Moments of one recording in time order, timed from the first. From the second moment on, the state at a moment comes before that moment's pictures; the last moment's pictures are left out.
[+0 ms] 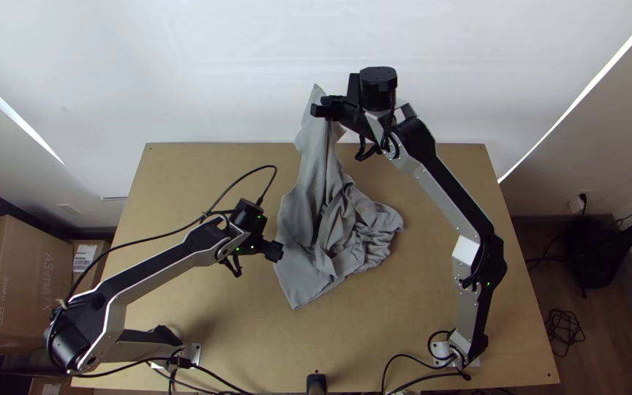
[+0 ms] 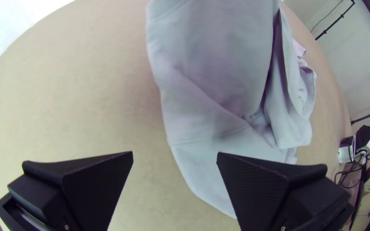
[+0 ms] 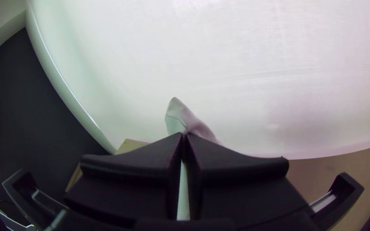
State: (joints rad) left arm -0.61 1.50 0.98 -0.50 0.03 -0.22; right arm 0.60 2.00 2.23 -0.50 -0.03 0.42
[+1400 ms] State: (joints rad) left arm -0.10 1.11 1.14 -0.29 0.08 -0.21; right arm 0.42 1.47 1.75 -0.35 -0.01 0.28
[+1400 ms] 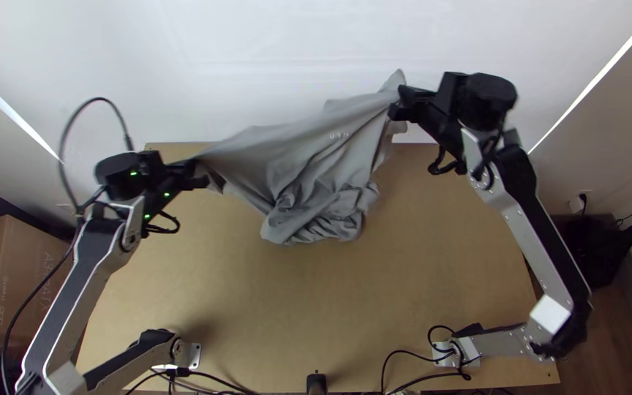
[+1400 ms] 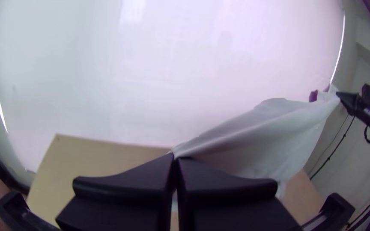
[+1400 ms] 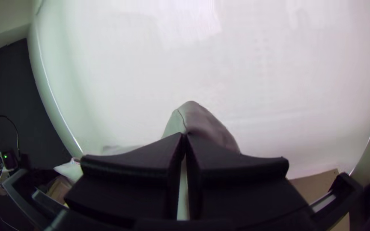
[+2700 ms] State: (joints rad) left arm -0.29 0.91 1.29 -0.42 0.11 -0.16; right arm 0.49 0.52 0.86 -0.31 0.00 0.26
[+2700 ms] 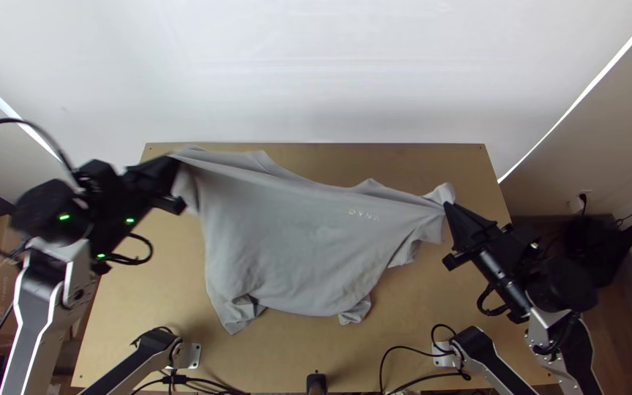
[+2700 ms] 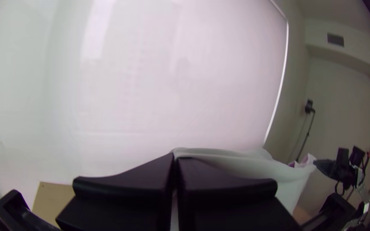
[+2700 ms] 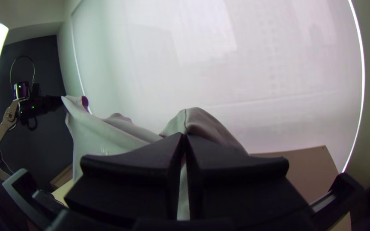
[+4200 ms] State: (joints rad) left arm -0.68 2.30 1.87 -0.08 0.25 -0.01; right arm -0.16 1.03 0.56 -0.12 0.01 0.44
